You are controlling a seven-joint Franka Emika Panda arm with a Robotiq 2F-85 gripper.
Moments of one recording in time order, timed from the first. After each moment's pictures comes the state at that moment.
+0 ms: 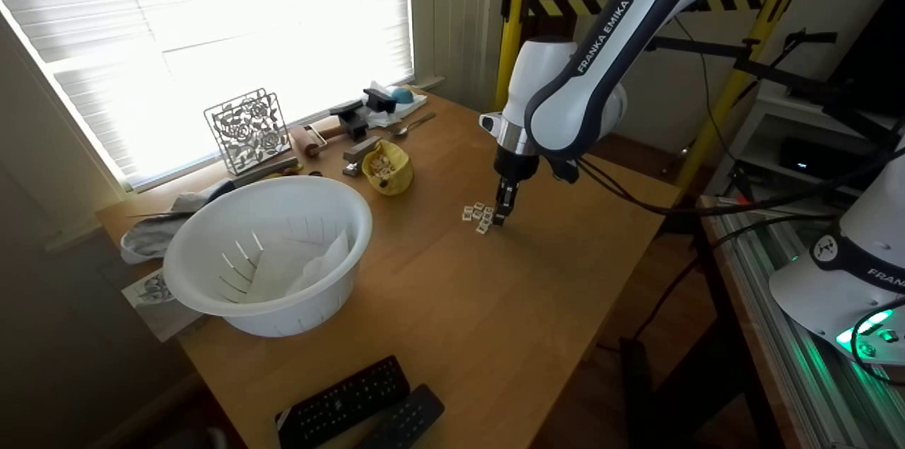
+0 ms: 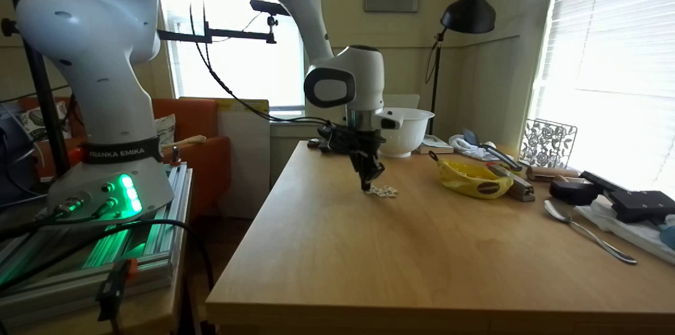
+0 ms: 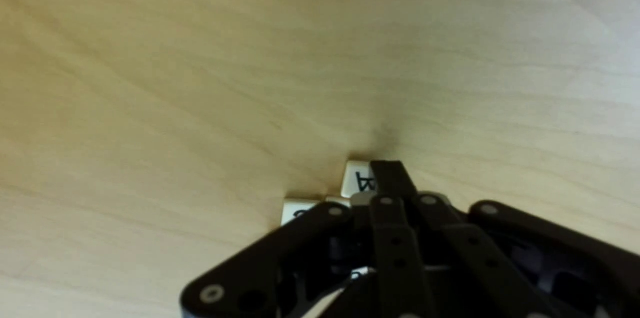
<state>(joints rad) -0.31 0.46 0.13 -2.36 0.23 2.92 -0.49</state>
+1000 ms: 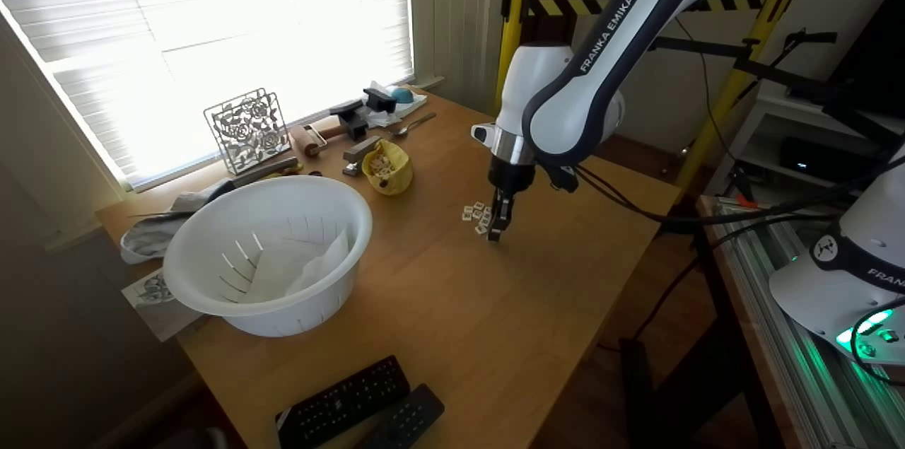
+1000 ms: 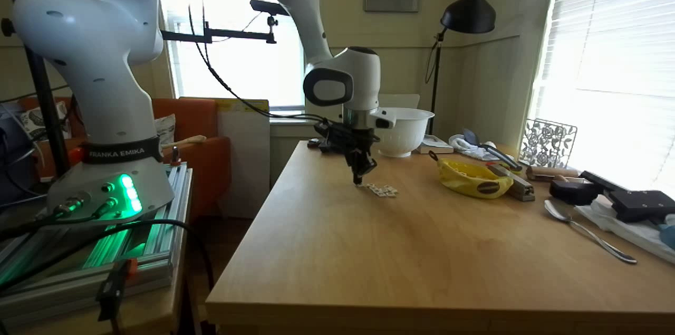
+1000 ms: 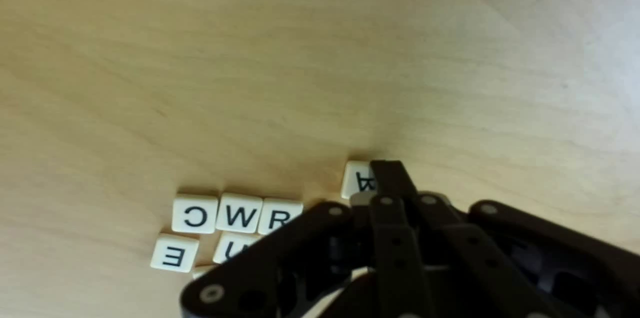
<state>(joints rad) -0.39 0.47 0.27 -2.36 0.23 2.89 -0.50</state>
